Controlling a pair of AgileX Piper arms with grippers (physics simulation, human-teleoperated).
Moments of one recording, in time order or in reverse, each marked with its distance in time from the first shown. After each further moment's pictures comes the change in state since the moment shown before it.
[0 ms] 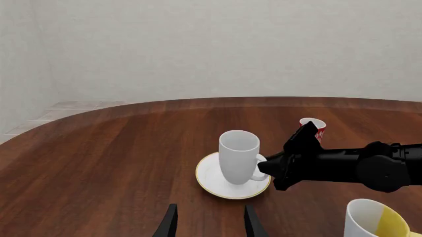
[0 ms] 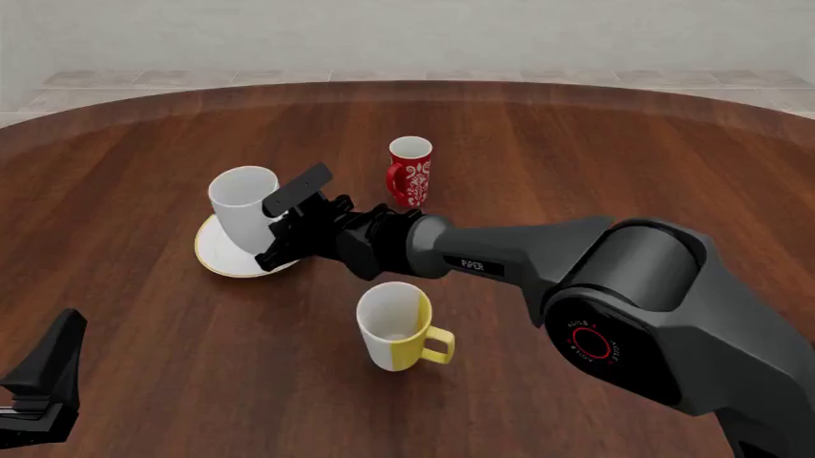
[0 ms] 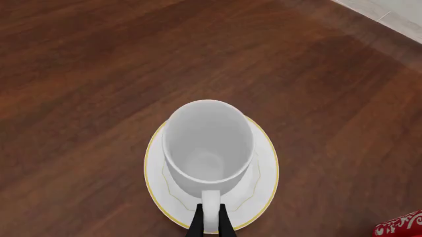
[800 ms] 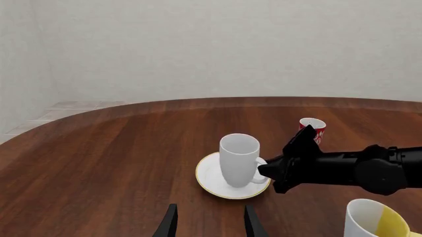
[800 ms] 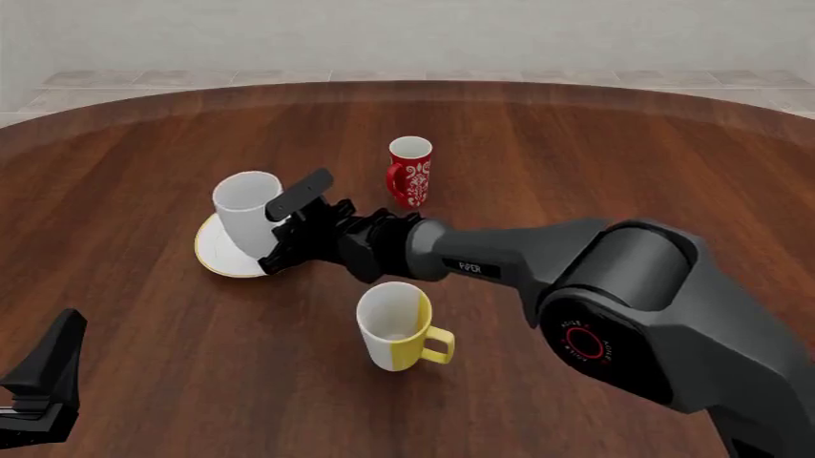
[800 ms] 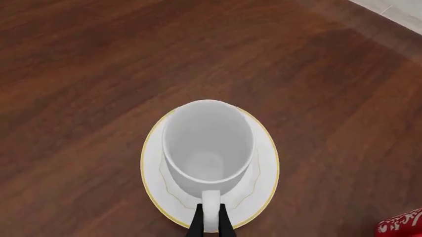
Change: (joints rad) left arm 0.000 0.000 0.000 0.000 0.000; right arm -0.004 0.018 -0.001 -0.005 0.004
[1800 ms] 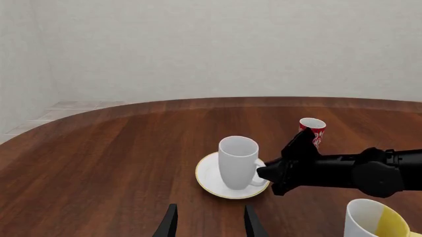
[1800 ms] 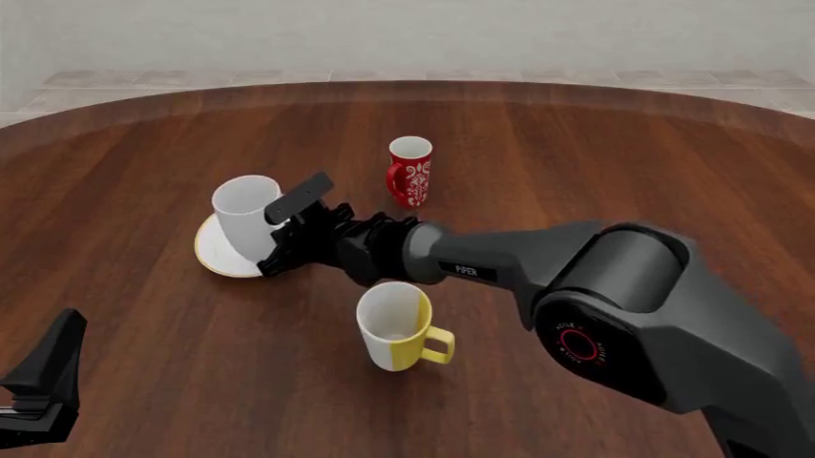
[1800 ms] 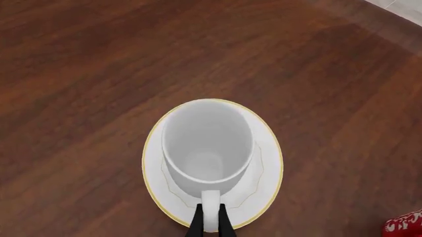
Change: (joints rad) left arm 0.000 0.000 0.000 0.000 0.000; right arm 0.004 0.014 -0.007 -0.003 0.004
